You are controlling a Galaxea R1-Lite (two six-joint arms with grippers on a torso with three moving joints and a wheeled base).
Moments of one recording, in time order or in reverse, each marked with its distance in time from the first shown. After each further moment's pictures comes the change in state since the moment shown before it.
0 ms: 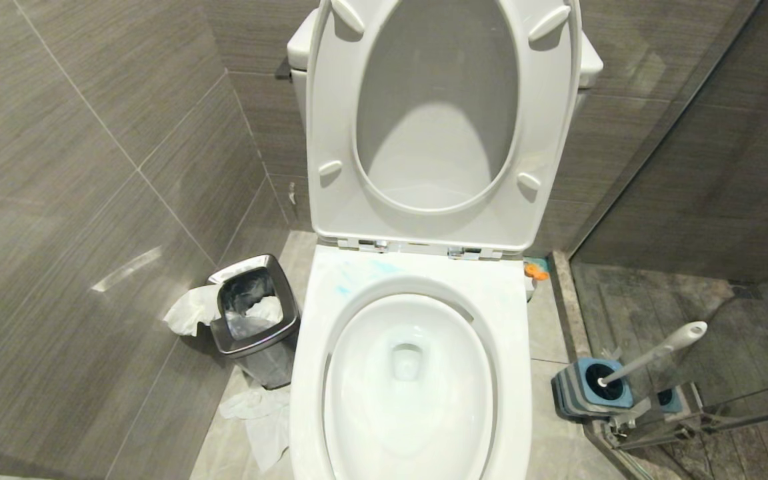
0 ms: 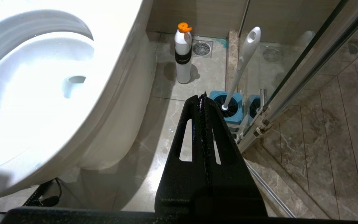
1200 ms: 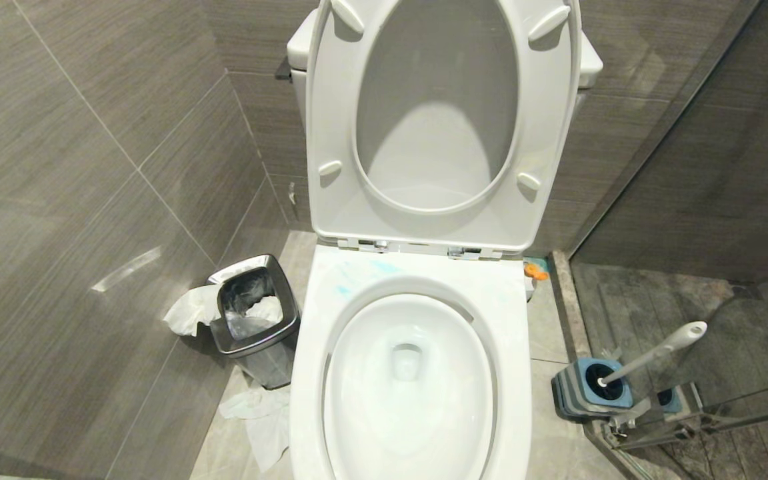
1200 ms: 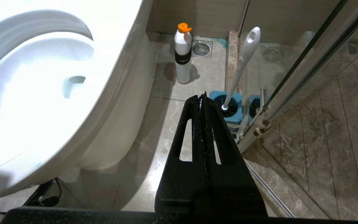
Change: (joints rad) left arm 0.000 -0.024 0.022 -0.023 0.045 -0.121; right arm 0.000 0.000 0.000 0.000 0.000 0.000
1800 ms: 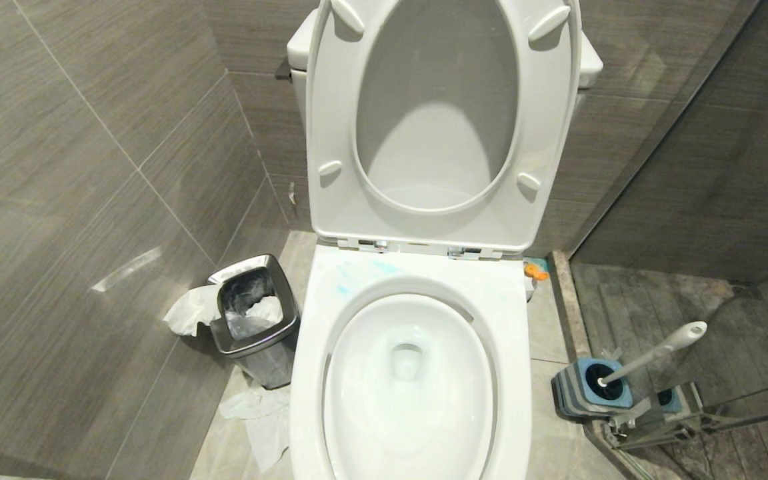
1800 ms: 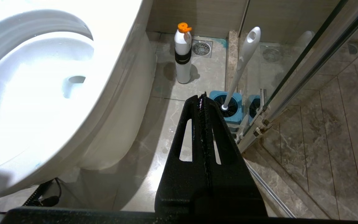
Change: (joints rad) left arm 0.000 0.000 0.000 0.002 -0.007 -0.015; right arm 0.000 0.000 0.000 0.000 0.000 0.000
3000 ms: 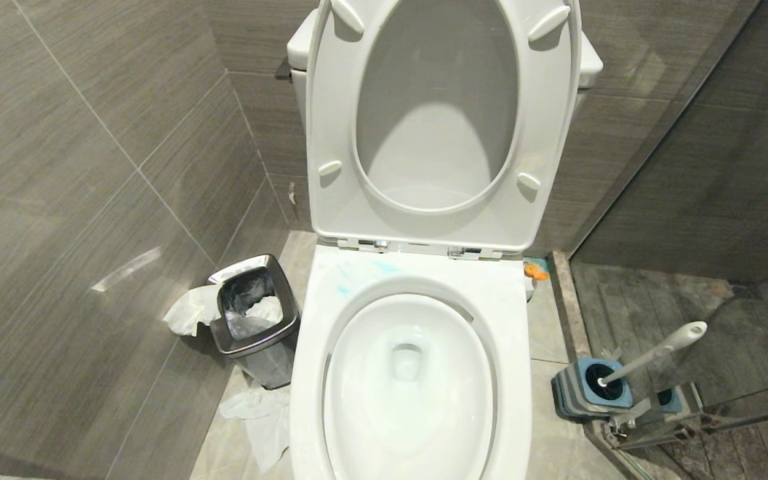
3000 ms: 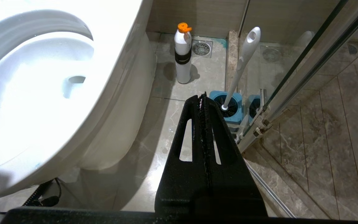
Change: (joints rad) left arm 0.000 0.000 0.000 -0.001 0.012 -0.095; right arm 0.000 0.000 0.000 0.000 -0.001 0.000
